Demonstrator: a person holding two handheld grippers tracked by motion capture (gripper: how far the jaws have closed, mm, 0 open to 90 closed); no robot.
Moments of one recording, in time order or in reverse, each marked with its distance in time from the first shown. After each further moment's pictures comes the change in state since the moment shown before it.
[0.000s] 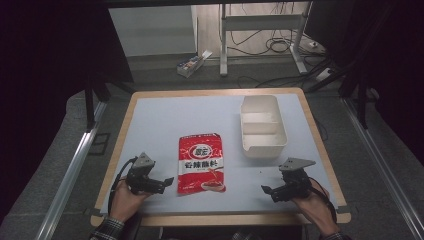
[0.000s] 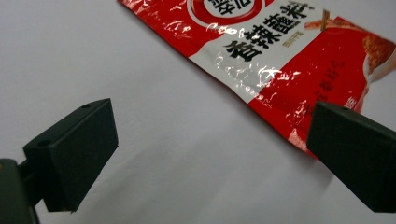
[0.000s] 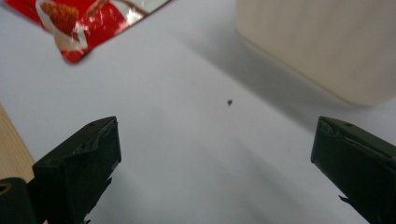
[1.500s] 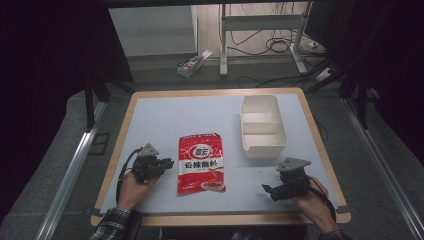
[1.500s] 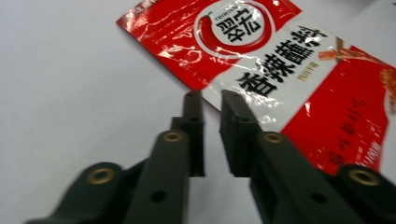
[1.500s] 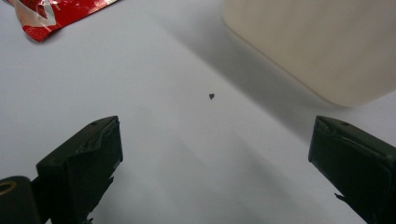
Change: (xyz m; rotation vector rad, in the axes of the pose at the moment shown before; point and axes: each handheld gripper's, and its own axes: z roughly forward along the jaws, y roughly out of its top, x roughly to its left) left arm 0.015 0.023 0.024 0.001 -0.030 -0.005; right arm -0.001 -0.001 0.007 0.039 -0.071 -0.078
